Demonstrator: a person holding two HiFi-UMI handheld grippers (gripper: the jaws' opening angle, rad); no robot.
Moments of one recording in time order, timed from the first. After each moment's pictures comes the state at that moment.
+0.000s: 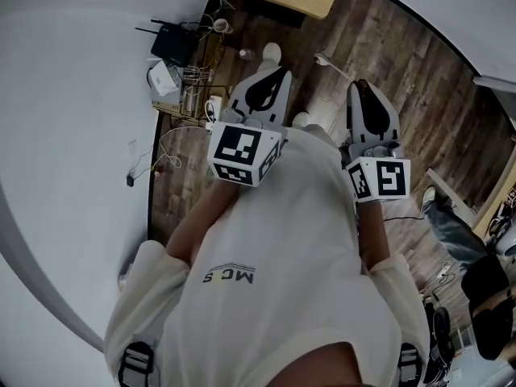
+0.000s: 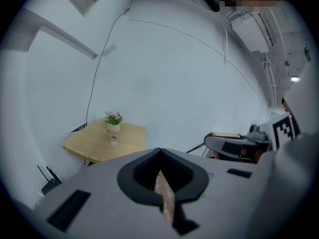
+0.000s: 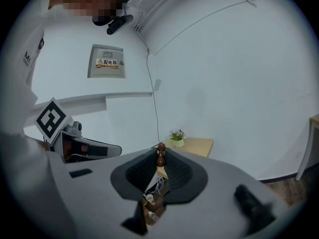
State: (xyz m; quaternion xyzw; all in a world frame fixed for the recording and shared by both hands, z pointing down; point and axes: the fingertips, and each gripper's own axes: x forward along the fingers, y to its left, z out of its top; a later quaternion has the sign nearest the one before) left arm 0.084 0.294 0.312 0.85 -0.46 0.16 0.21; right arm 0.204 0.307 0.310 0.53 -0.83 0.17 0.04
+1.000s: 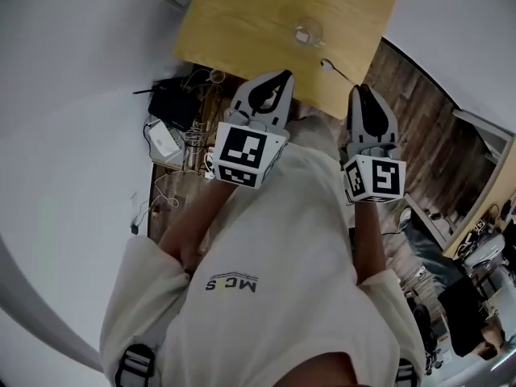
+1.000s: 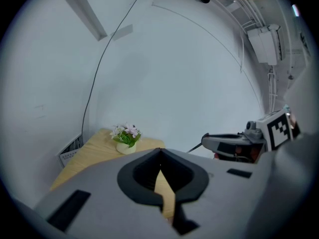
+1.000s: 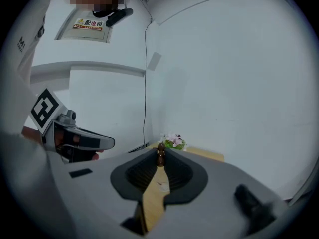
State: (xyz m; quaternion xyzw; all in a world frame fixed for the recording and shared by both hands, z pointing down) left arm -0.024 -0.055 0.342 0.86 -0.43 0.15 0.23; right arm 0.101 -0.045 0.337 0.56 -0.80 0.15 0.14
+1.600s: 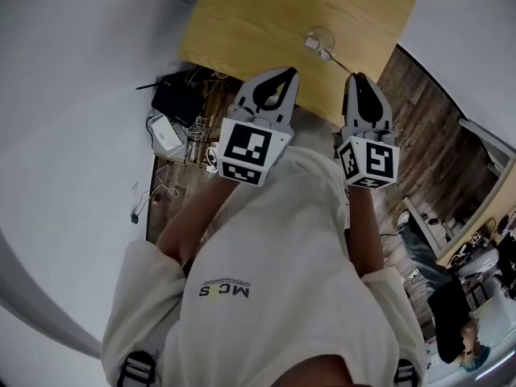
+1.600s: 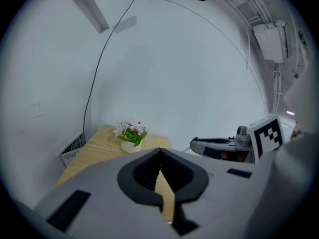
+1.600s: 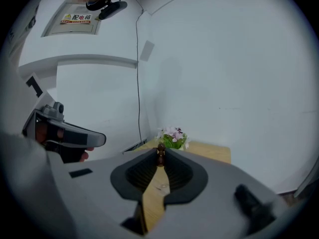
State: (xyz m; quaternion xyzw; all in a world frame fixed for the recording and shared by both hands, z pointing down) left arm -0.028 -0.099 0.364 0.85 -0.44 0.17 0.24; right arm 0.089 -0.107 0.387 0.57 -0.79 0.19 0.14
